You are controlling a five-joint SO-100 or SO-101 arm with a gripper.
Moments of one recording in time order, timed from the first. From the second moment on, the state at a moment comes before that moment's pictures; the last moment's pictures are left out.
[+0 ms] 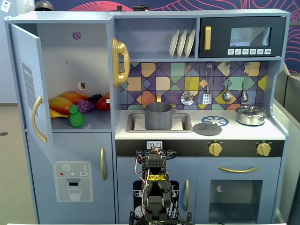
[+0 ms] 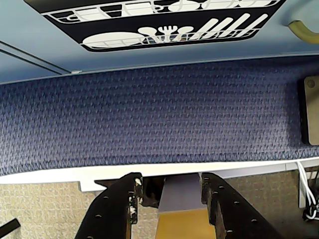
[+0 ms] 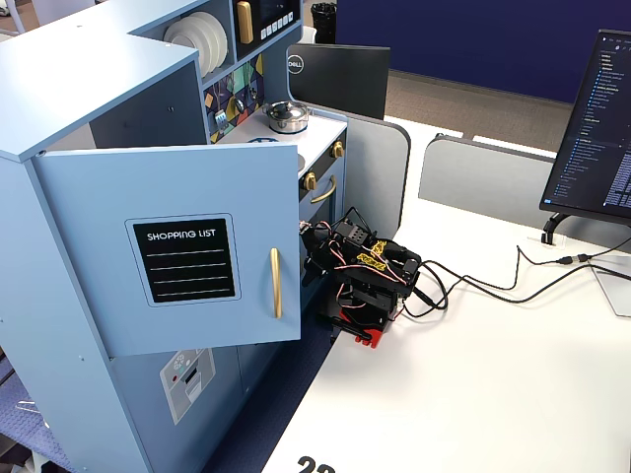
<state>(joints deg) -1.2 182.5 170.9 78.5 -89.1</state>
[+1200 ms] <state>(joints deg) -48.1 149.8 145.3 -7.9 -96.6</state>
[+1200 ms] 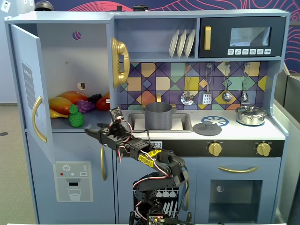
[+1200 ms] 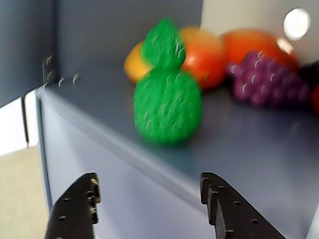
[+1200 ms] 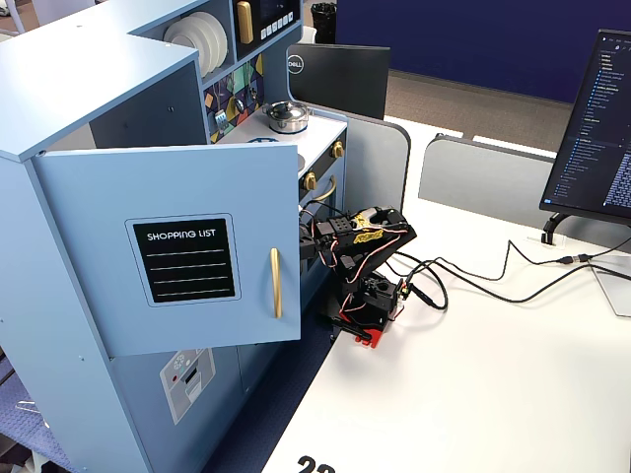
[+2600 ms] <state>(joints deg) -49.3 93.9 102.3 -24.0 -101.4</state>
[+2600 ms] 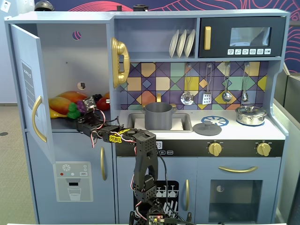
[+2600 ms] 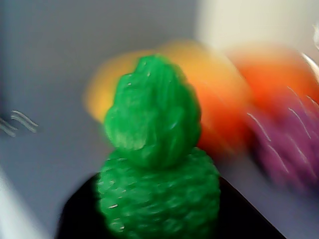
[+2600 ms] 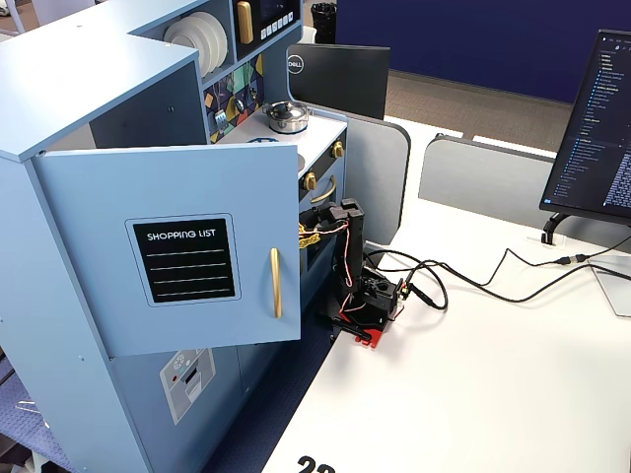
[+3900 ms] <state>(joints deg) 4.7 120.5 101.5 14.2 -91.7</state>
